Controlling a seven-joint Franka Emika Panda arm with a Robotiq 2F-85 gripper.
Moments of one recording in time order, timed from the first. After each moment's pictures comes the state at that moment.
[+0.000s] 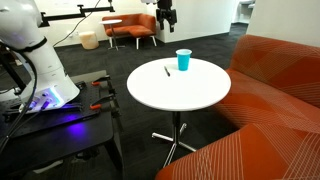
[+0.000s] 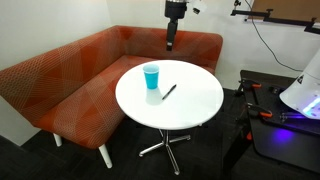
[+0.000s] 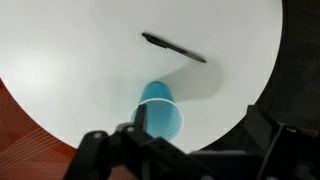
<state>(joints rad) 0.05 0.13 0.06 -2.12 0.02 2.34 -0.10</state>
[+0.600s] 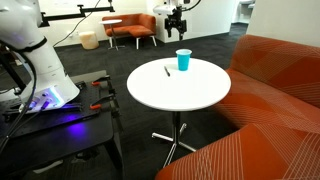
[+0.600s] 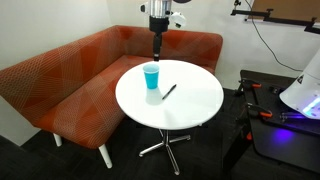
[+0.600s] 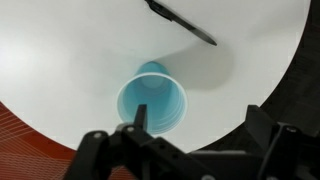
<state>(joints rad) 0.05 0.38 0.07 -1.90 0.02 2.34 -0.23</state>
